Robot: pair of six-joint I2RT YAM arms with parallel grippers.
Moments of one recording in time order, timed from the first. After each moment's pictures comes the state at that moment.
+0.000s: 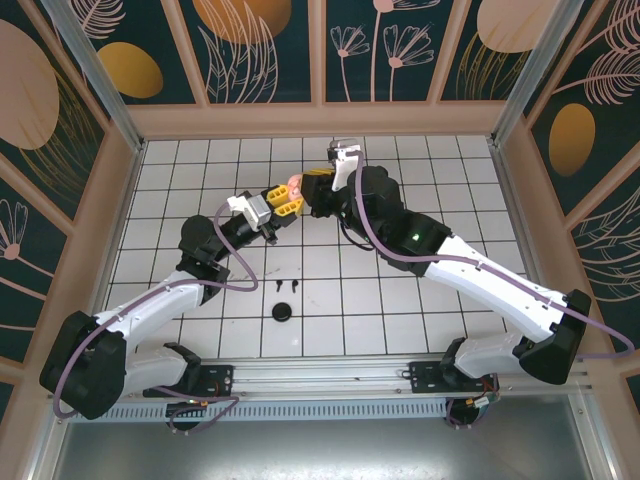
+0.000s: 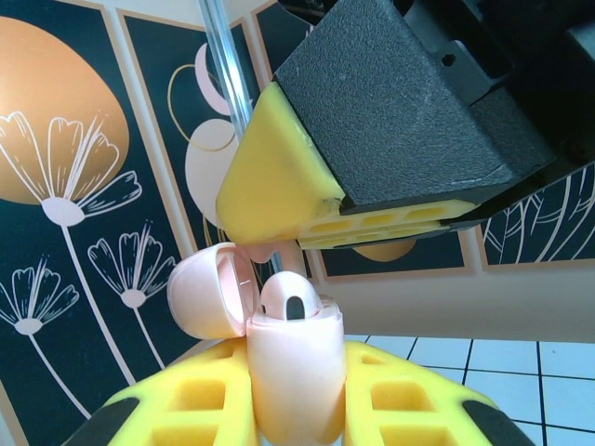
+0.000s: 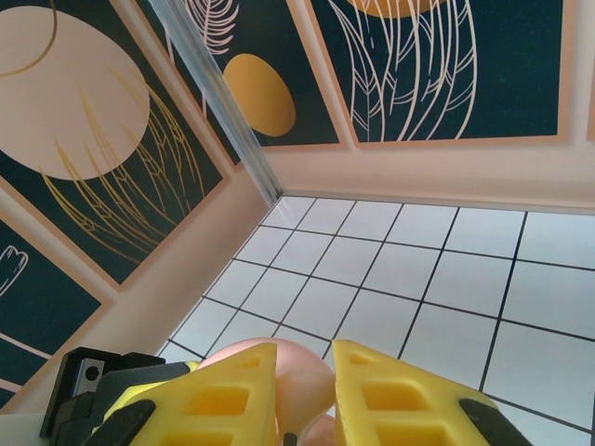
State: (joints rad) left arm -0.53 1.21 0.61 0.96 0.56 0.07; right arm 0.98 1.31 1.34 -0.22 0.26 0.44
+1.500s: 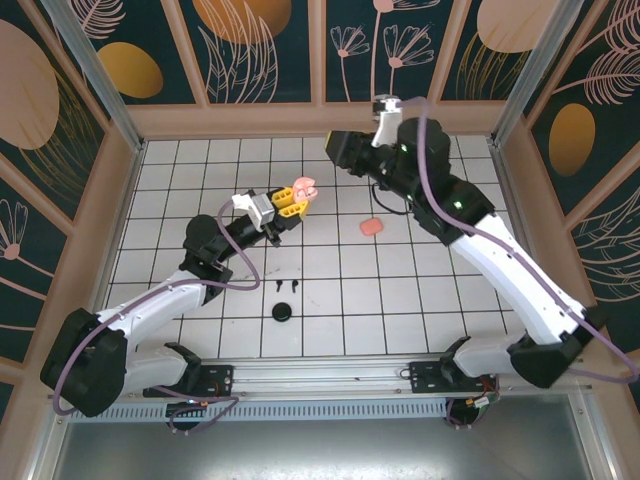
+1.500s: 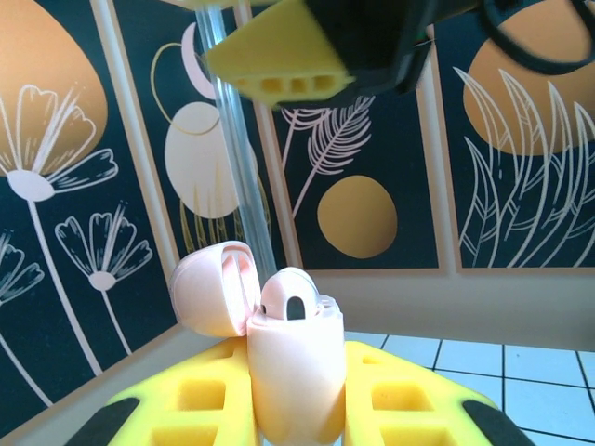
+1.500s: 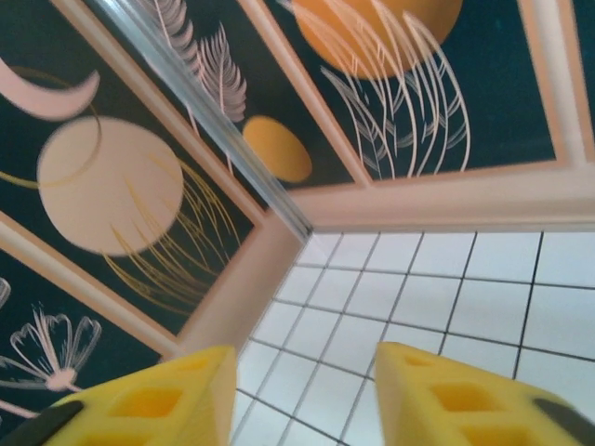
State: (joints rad) left arm -0.56 1.22 0.61 0.93 0.56 0.01; right arm 0.72 1.36 1.60 -0.43 -0.05 0.55
